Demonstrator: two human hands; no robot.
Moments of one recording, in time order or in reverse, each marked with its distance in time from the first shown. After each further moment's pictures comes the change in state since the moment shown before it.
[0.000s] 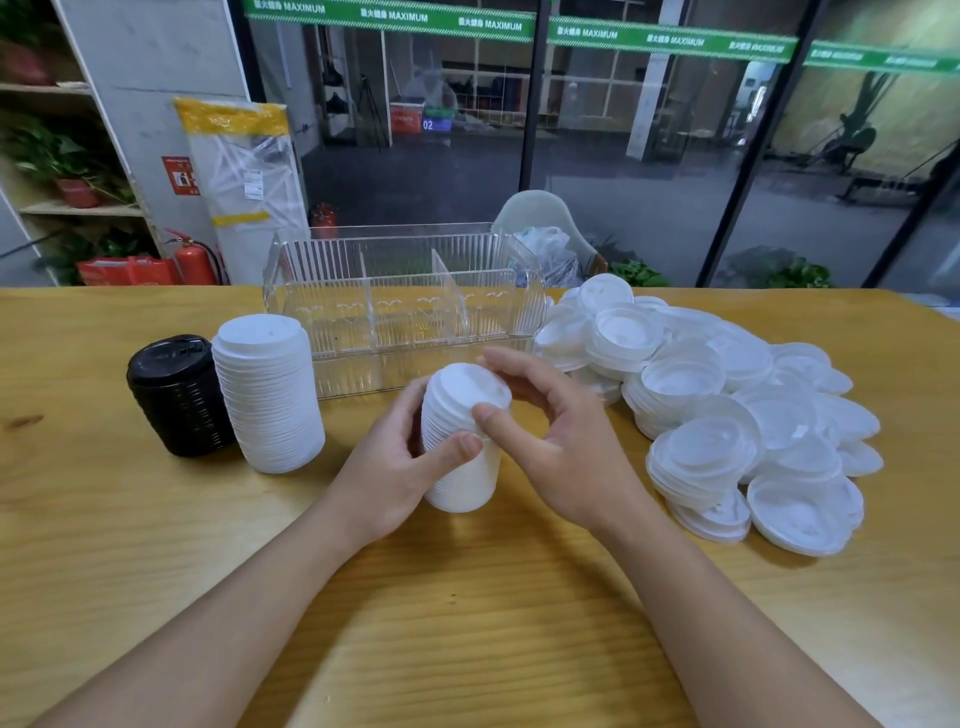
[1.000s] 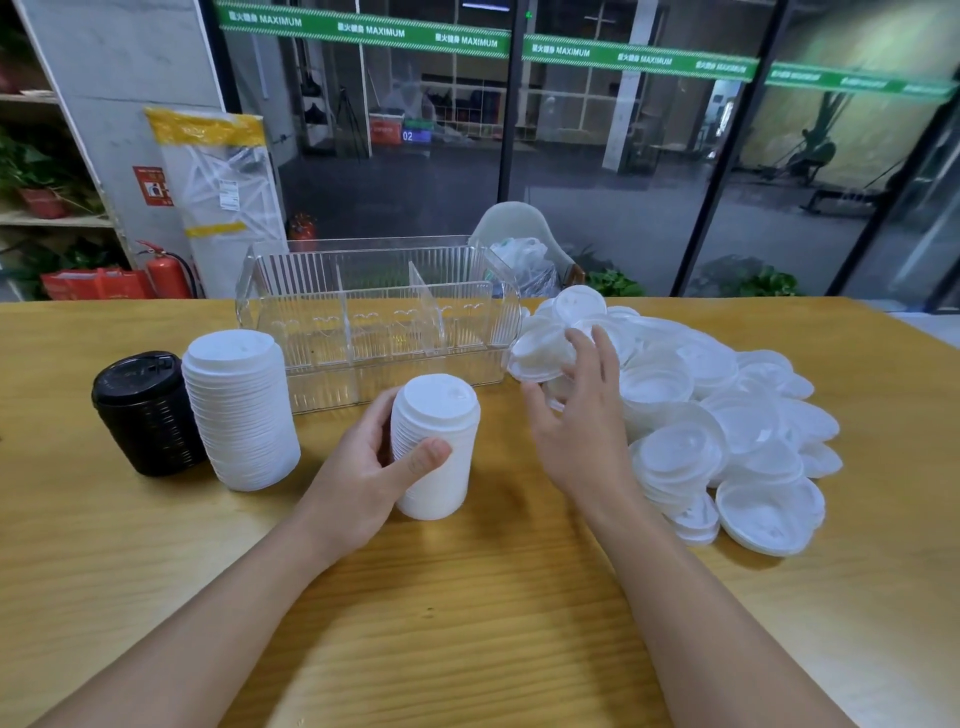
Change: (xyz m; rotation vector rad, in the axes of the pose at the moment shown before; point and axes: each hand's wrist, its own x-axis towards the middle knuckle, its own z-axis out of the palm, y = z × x) left_hand -0.001 0.003 -0.001 -0.014 0.029 -0.019; right_hand 0.019 0.041 -0.021 -0.382 0.320 0.186
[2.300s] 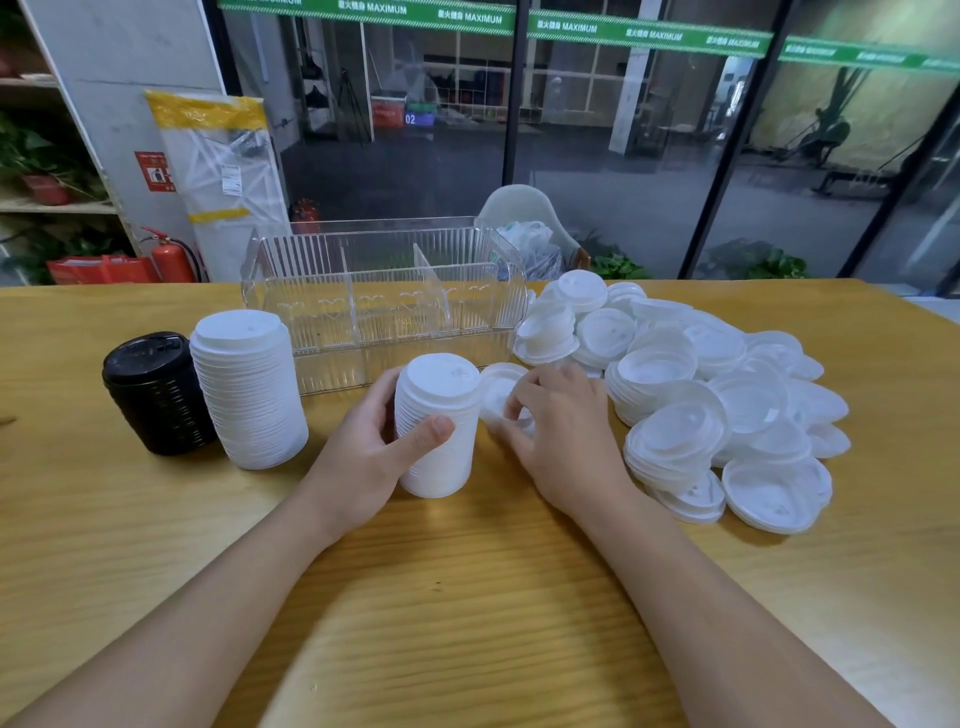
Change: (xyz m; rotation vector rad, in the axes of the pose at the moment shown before) left_hand -0.003 0.004 -0.002 0.032 0.022 0.009; right_hand -0.021 0.006 0.011 -0.379 -0.141 -0.299
